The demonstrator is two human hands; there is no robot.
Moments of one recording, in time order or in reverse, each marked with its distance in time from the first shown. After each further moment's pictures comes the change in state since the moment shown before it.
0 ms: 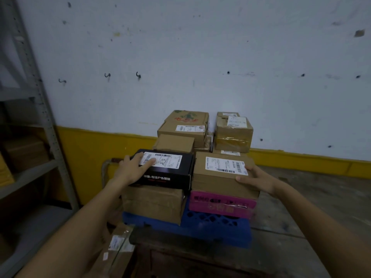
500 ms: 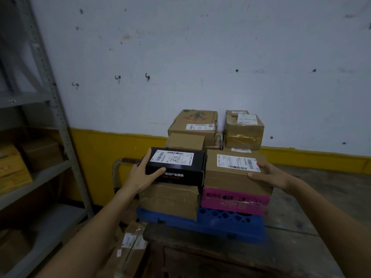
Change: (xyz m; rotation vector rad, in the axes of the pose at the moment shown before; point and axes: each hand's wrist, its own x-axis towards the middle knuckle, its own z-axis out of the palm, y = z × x) left_hand -0.025 -0.026 0.008 -0.346 -0.022 0.105; right_hand -0.002 -0.002 0.003 -0.014 0.028 0.012
